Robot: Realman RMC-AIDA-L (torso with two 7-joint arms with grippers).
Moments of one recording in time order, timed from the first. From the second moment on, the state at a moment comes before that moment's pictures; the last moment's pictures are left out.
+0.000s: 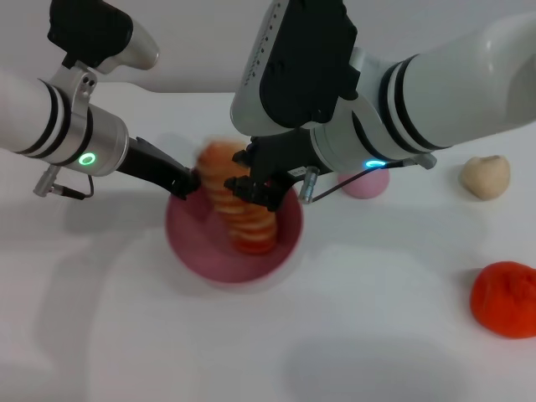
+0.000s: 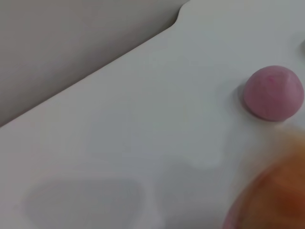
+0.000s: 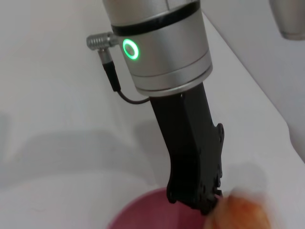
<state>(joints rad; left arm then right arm) -0.63 -2.06 1.35 1.11 2.46 1.21 -2.44 0.69 2.08 -1.83 -1.51 -2.48 -1.15 2.53</state>
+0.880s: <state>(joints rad) -0.63 -2.06 1.38 1.11 2.40 1.09 -2.43 0.43 2.09 -1.80 -1.53 -2.07 -0.45 2.08</state>
